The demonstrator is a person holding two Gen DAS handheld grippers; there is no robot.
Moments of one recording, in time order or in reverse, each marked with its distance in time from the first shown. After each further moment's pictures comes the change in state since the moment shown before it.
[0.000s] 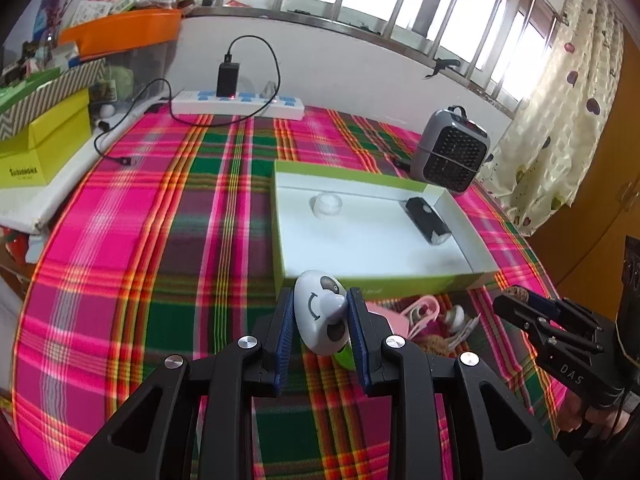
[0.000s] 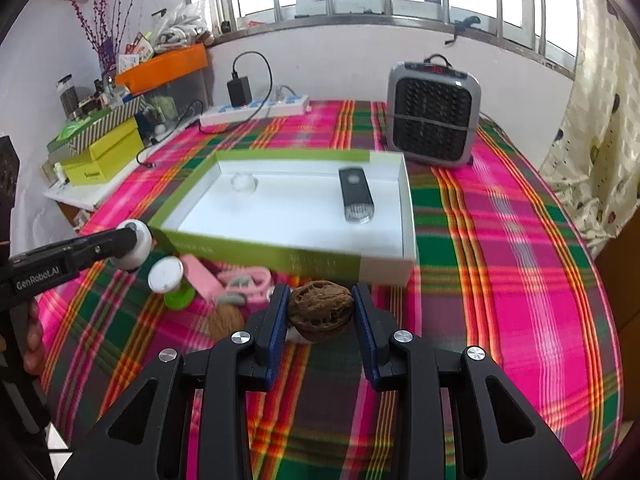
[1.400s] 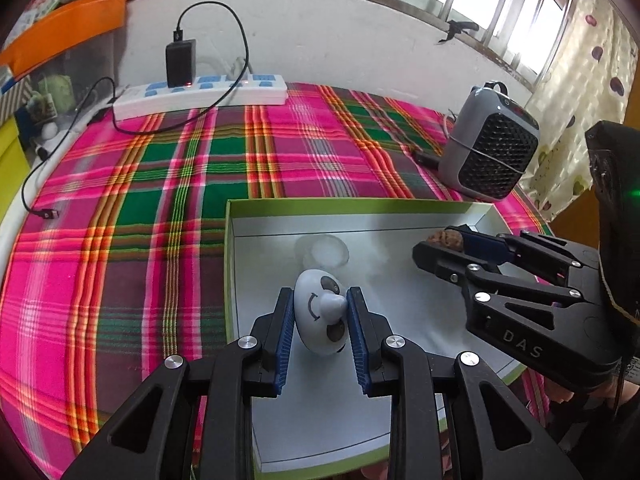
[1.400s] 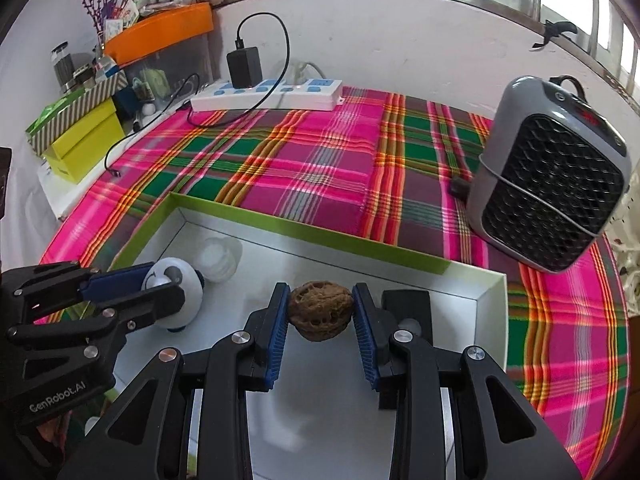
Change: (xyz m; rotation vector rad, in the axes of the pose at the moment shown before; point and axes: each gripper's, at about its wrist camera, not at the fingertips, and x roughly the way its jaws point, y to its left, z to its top) left arm 0.107 -0.007 0.068 0.068 0.115 0.007; right arm 0.131 0.008 0.097 -0.129 0.125 0.066
